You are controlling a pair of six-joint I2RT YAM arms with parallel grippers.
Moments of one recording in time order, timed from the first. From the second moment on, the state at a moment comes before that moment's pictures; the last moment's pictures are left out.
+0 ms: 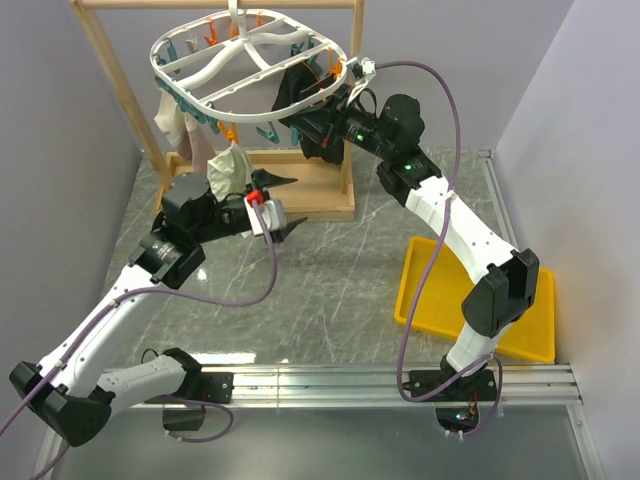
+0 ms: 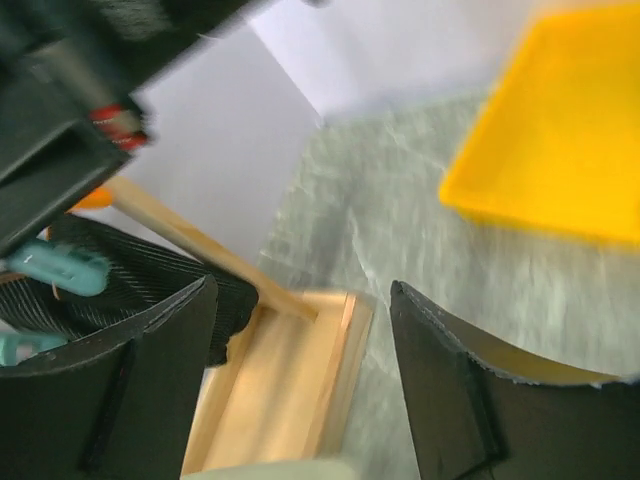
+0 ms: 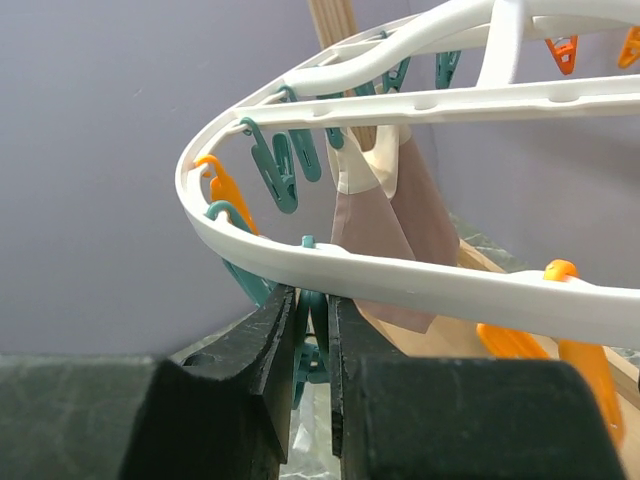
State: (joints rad) left arm -0.57 1.05 1.13 -0.06 0.60 0.55; right arm 0.53 1.70 1.72 0.24 -0.56 0.44
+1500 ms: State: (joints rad) left arm -0.09 0.79 0.63 -0.15 0.77 1.81; right arm 0.52 1.71 1.72 0.25 -0.62 0.47
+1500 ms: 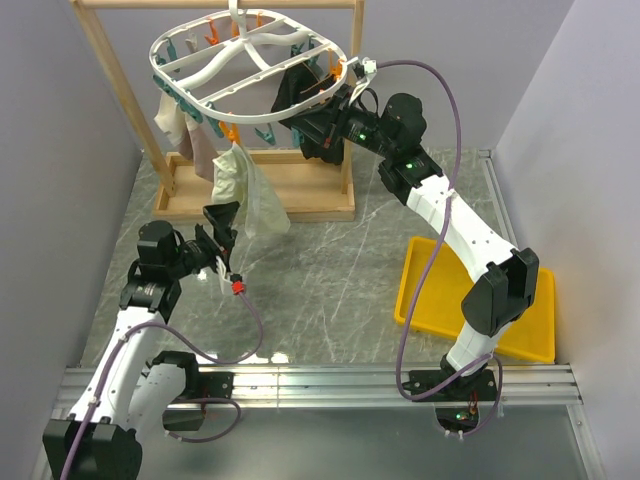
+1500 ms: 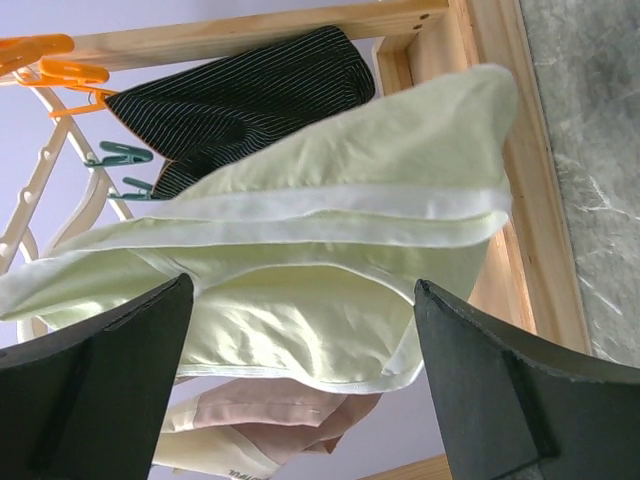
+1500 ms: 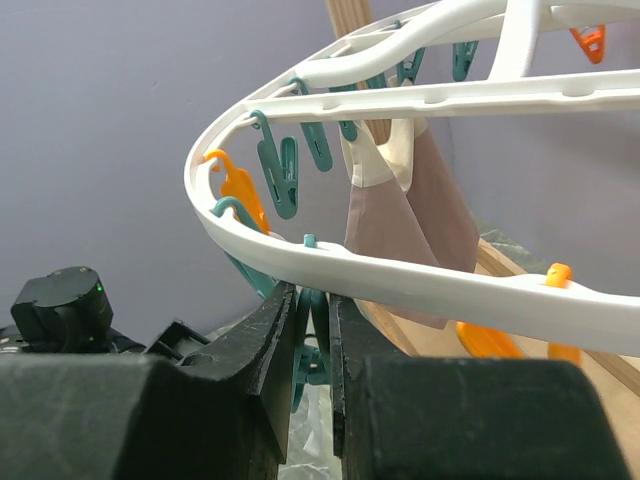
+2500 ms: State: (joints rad) left arm -0.06 0.94 0.56 0.12 0.81 1.99; right arm 0.51 1.71 1.72 0.25 -0.63 0.49
